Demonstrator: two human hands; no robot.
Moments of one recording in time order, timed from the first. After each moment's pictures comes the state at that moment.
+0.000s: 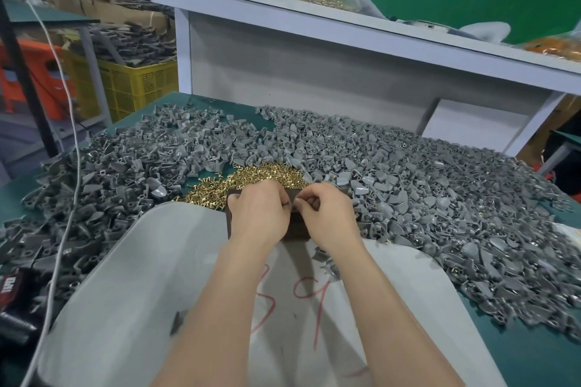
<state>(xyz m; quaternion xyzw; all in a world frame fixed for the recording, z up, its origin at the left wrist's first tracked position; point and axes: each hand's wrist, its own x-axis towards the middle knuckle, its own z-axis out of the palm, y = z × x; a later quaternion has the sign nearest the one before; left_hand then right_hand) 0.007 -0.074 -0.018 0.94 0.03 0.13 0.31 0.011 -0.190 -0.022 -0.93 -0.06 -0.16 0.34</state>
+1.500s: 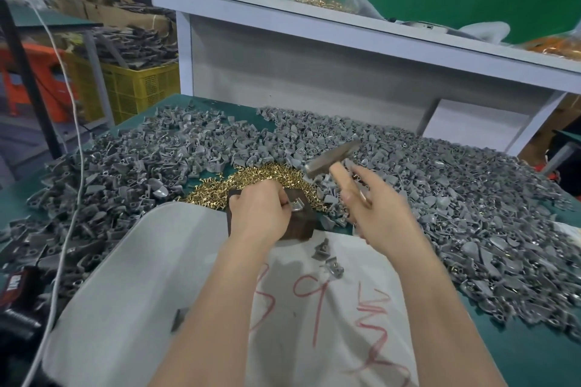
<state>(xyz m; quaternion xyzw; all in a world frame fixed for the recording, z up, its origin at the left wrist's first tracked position) 0.004 -0.074 -0.016 0.94 0.02 0.11 0.34 -0.025 -0.240 0.015 -0.94 0.00 -0.11 0.32</state>
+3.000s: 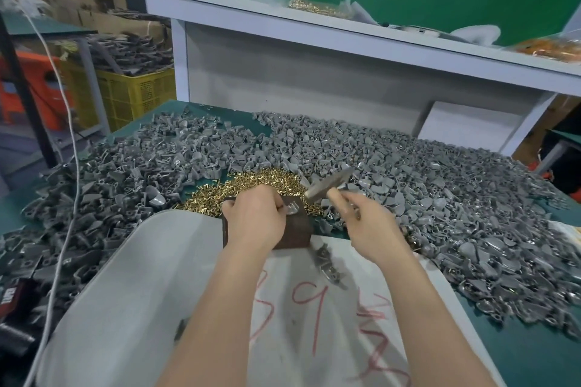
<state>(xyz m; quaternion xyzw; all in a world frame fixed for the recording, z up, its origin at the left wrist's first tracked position) 0.007 -0.074 -0.018 0.94 0.05 0.13 0.32 -0.007 -0.245 -0.010 -0.96 0.03 -0.08 0.27</state>
